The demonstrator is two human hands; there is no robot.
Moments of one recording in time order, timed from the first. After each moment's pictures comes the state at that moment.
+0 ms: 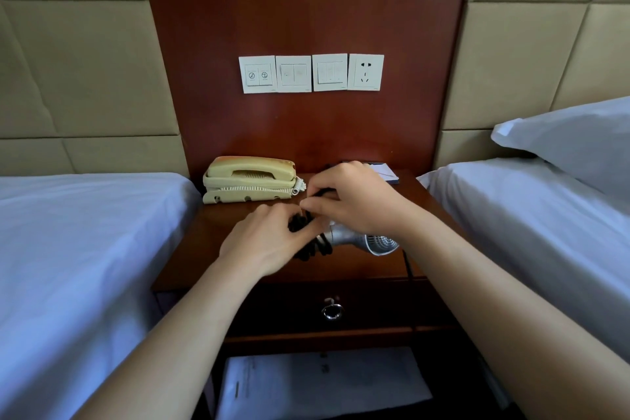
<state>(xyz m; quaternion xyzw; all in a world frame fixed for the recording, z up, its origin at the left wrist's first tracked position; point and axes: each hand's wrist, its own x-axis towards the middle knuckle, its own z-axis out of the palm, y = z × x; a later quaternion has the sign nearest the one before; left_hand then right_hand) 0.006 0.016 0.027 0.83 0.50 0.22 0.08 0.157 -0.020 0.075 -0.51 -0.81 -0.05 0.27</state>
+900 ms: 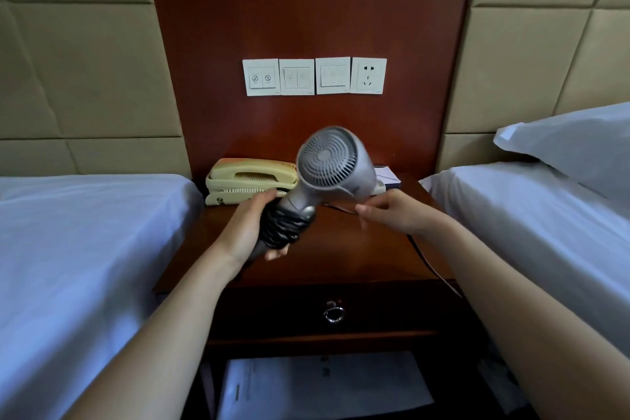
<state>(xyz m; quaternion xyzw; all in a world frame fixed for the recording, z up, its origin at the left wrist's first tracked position) -0.008 0.040 0.021 0.64 0.31 0.41 0.57 0.240 0.017 0.026 -0.60 -0.71 0.21 0.30</state>
